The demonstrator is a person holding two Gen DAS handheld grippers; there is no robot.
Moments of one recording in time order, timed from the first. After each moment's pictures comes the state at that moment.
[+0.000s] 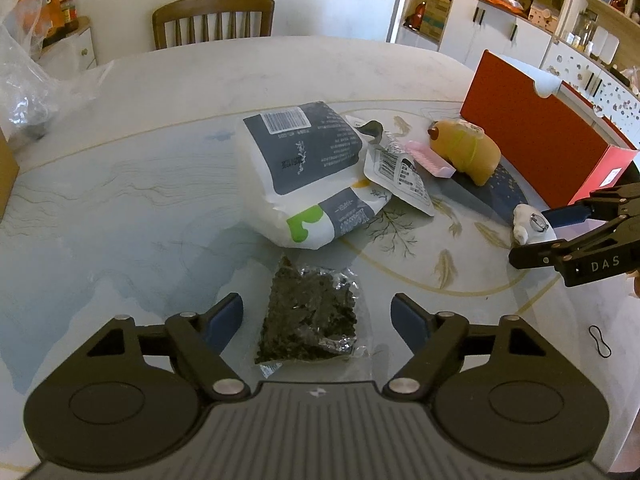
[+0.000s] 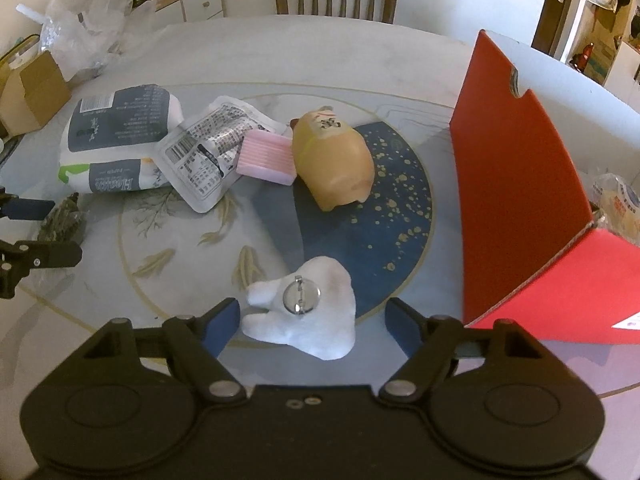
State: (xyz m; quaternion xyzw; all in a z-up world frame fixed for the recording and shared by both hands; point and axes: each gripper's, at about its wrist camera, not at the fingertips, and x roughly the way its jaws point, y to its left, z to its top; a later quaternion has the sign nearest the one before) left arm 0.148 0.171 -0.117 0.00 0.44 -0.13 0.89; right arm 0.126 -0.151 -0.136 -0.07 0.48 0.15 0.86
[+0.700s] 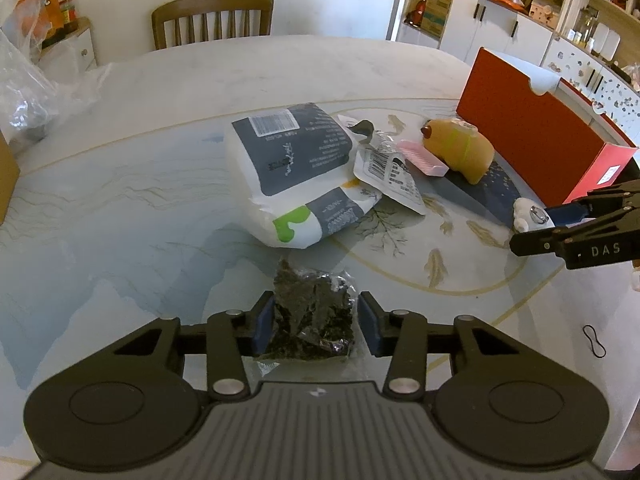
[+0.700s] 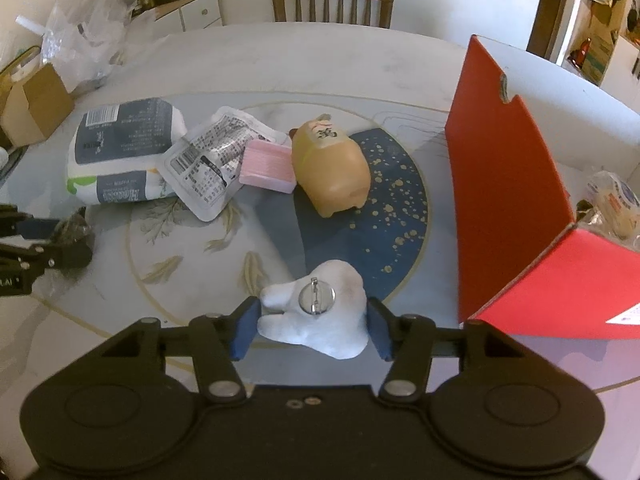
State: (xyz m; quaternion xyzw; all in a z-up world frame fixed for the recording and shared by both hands) left arm 0.145 0.163 -0.112 0.00 0.44 -0.13 0.89; right arm 0.124 -0.156 -0.125 -0.05 0.48 0.15 0.87
